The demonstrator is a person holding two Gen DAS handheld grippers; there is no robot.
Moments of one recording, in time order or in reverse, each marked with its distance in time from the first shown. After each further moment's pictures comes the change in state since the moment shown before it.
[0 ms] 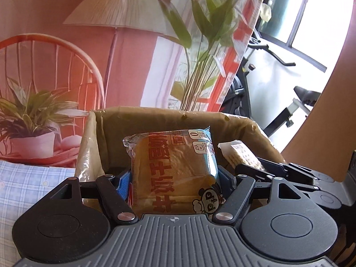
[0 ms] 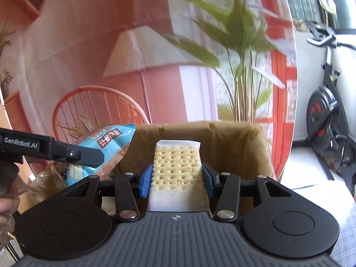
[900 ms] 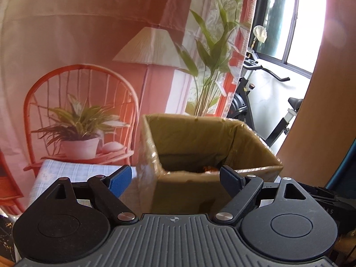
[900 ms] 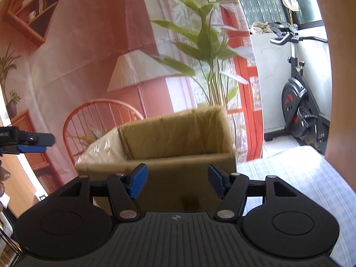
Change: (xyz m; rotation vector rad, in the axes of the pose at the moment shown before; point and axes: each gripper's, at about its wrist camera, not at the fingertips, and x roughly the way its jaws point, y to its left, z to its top) left arm -0.163 0.017 -0.066 0.032 -0.147 0.075; right arm -0.158 0.043 -0.075 0.110 -0.092 -0.082
